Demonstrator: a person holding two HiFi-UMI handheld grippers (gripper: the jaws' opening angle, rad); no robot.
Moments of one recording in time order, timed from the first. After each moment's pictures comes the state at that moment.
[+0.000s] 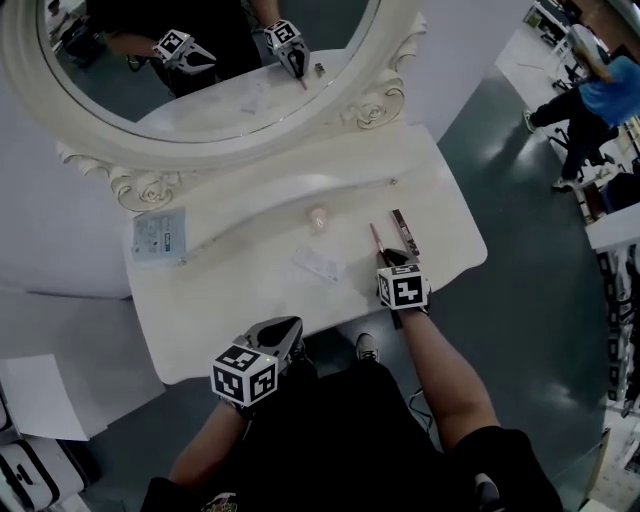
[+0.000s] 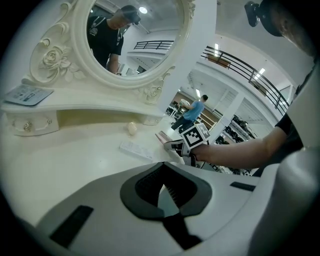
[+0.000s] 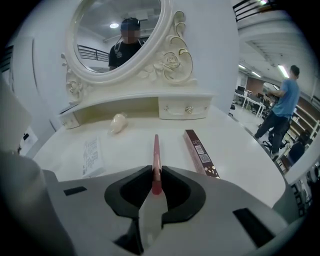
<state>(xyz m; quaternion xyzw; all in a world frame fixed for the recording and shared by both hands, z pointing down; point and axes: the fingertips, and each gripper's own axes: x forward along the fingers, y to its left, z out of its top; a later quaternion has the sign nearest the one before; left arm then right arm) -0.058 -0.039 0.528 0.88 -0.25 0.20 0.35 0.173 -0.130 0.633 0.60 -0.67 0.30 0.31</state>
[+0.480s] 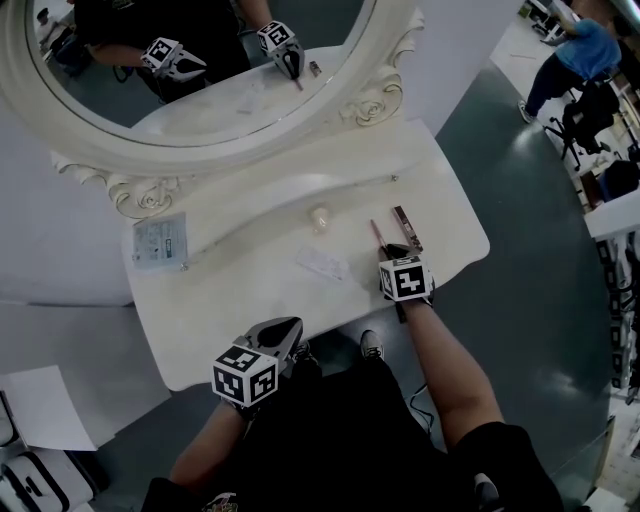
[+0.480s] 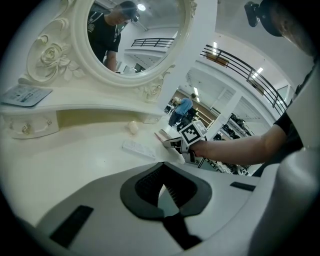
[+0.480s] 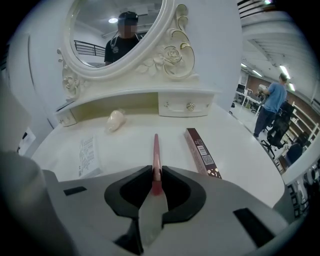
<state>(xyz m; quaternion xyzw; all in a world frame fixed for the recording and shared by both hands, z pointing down) -0.069 -0.044 0.533 0.88 -0.23 0.21 0.35 0.174 -0.135 0.638 0.60 -0.66 0.31 0.33</state>
